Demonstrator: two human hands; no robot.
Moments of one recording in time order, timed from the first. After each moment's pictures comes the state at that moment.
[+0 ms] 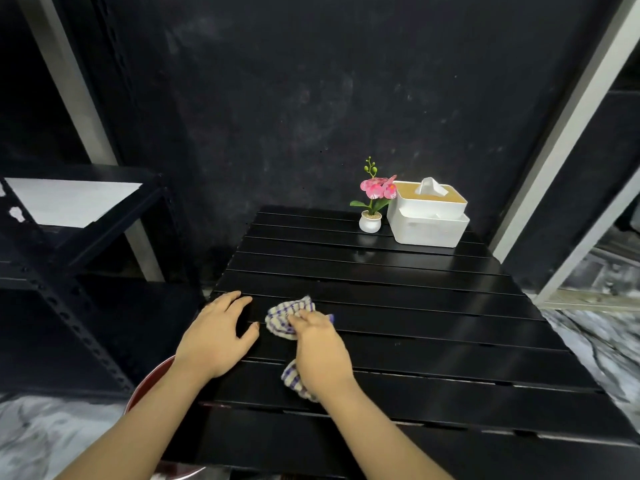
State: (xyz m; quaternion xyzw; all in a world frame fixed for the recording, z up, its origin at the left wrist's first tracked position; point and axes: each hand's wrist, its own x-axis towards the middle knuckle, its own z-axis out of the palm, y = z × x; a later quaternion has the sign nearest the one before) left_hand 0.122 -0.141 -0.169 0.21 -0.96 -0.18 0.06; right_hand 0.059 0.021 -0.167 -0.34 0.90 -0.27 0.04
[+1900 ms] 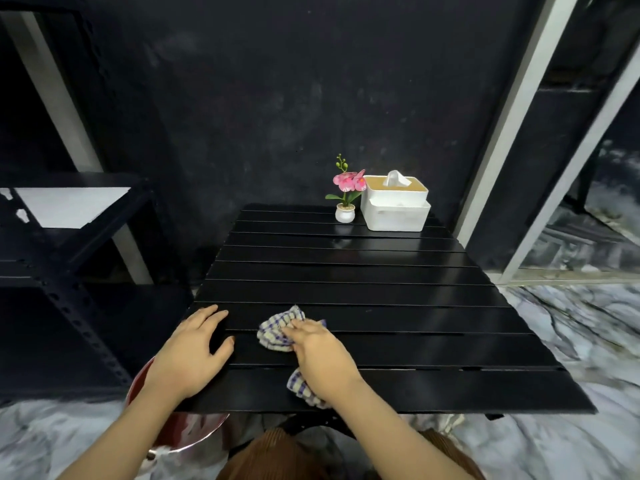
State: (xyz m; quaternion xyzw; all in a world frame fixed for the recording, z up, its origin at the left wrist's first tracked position) left_hand 0.191 -0.118 -0.165 0.20 -0.96 -0.20 0.06; right_hand 0.099 0.073 -0.180 -0.38 0.89 -0.24 0.07
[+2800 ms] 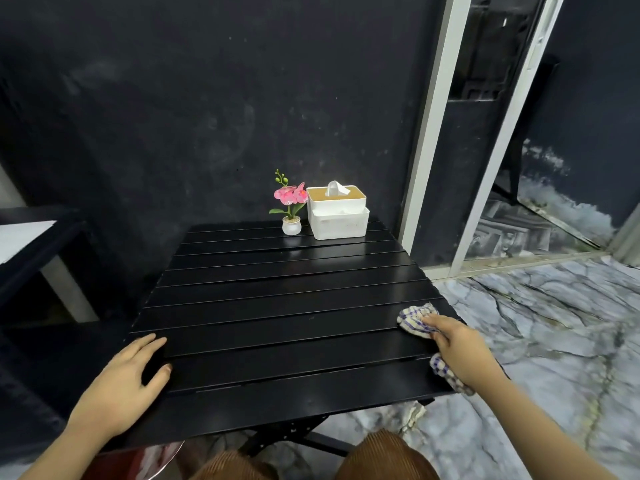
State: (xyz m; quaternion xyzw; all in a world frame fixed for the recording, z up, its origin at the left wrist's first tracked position) left_hand 0.192 -0.115 -0.165 0.20 -0.95 -0.22 0.05; right_hand 0.030 0.338 -0.161 -0.10 0.95 -0.29 -0.03
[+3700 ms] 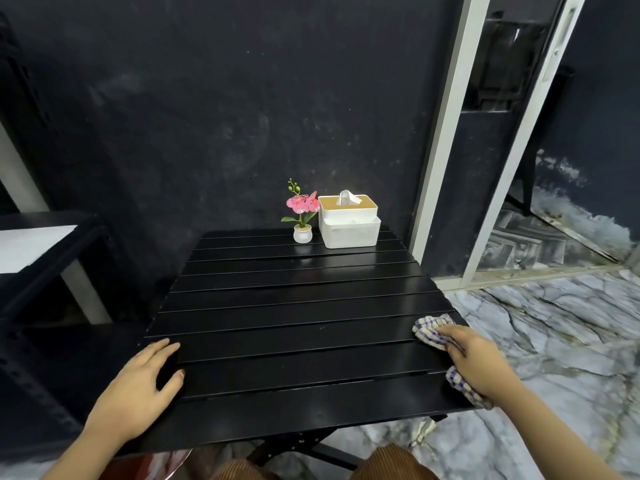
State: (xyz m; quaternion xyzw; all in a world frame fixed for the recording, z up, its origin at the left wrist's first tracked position) left_hand 0.191 -0.116 -0.166 0.20 -0.96 -0.21 0.06; right_hand 0.022 0.343 -0.154 -0.11 0.96 -0.26 0.00
